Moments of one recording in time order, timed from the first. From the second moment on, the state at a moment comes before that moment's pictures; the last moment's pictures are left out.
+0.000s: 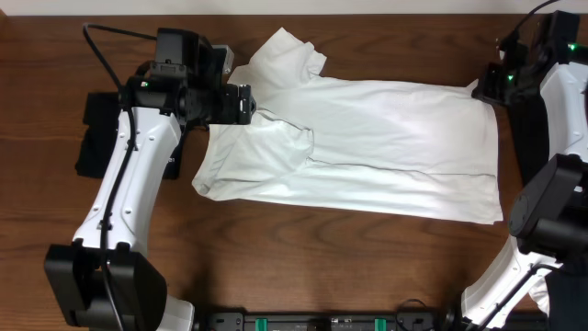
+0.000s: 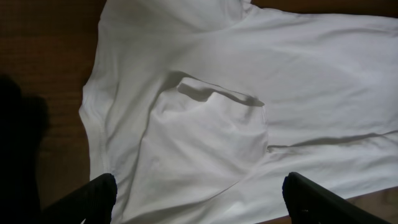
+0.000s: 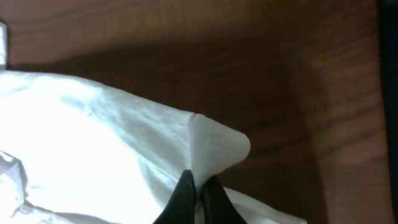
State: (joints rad) left arm -0.11 1.66 1.48 -0.89 0.31 -0.07; right arm -0.27 2.05 1.80 -1.02 -0.31 0.00
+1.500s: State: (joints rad) left arm -0.11 1.83 1.59 -0.84 0.31 0.04; right arm -0.23 2.05 1.54 -1.04 -0.16 -0.02
